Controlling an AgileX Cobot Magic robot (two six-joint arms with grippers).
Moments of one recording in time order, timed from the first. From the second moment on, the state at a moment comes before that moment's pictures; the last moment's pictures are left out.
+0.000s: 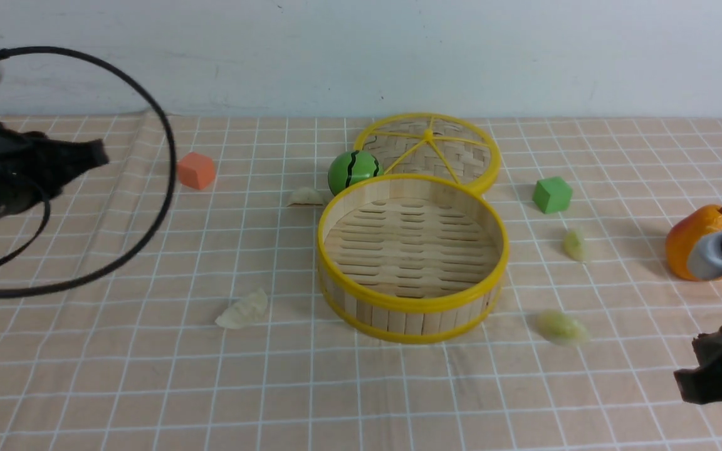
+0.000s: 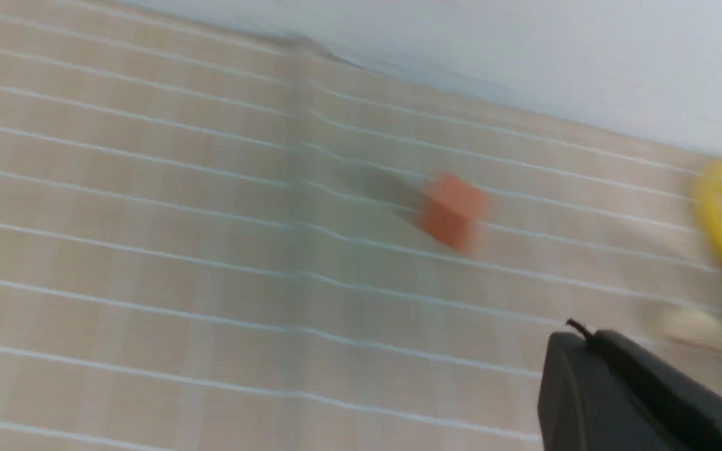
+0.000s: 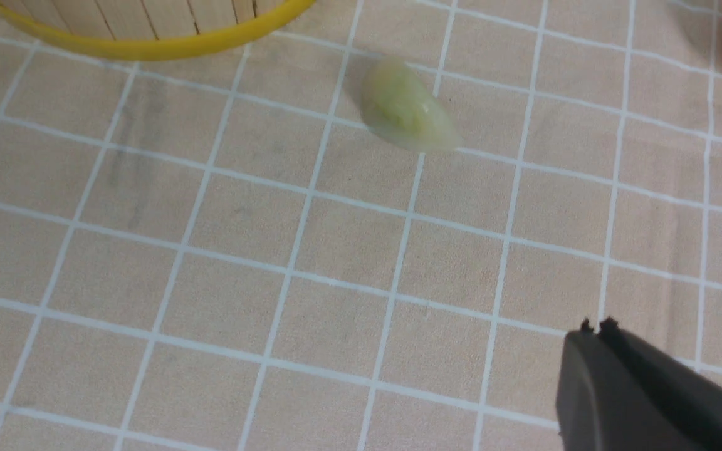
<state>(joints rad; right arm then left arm) 0.27 1.05 -0.65 -0.13 0.53 0.13 0.00 1.40 -0.86 1.74 0.07 -1.97</state>
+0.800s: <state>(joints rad) 0.27 1.05 -0.65 -0.07 0.49 0.13 -0.30 1.72 -1.24 -0.32 0.72 0.33</state>
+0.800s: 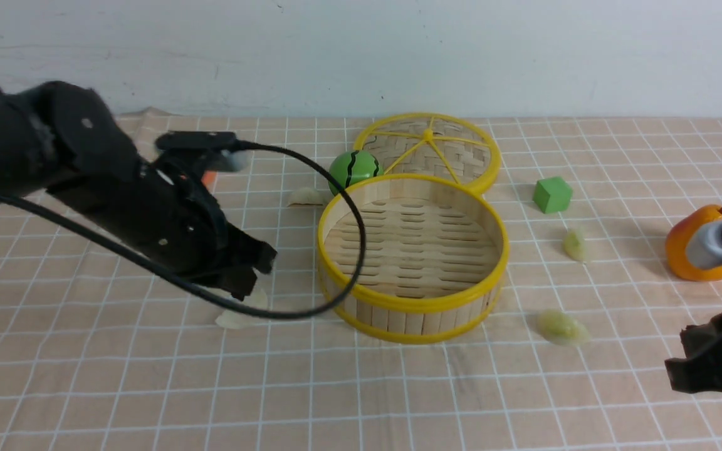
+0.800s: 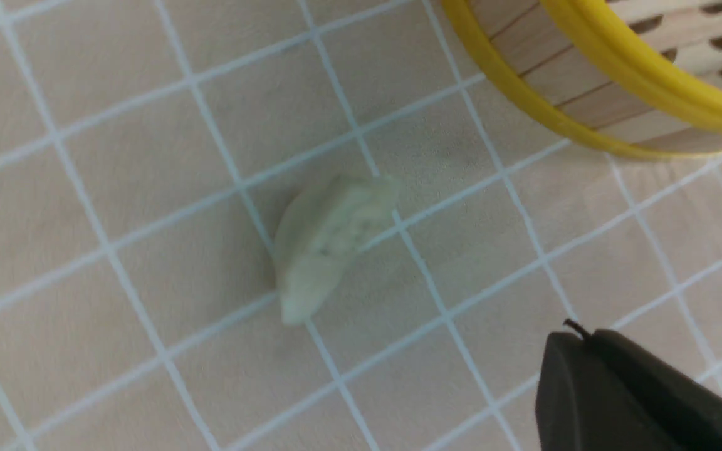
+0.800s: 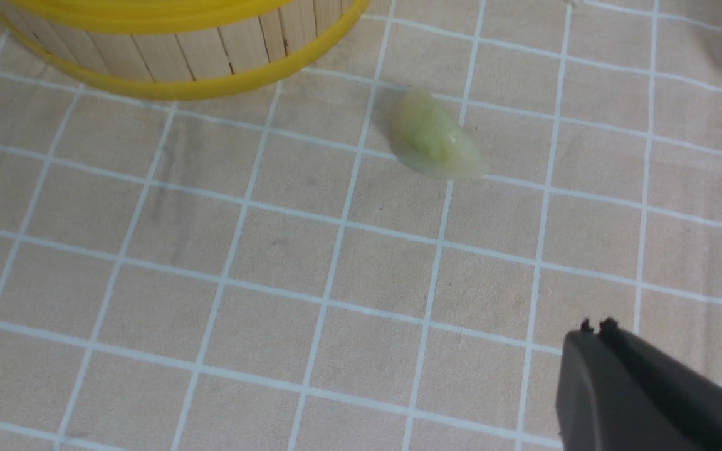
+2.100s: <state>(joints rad) 0.27 1.05 -0.65 -0.04 0.45 0.13 -0.50 2.20 -1.90 -0.02 0.65 0.02</state>
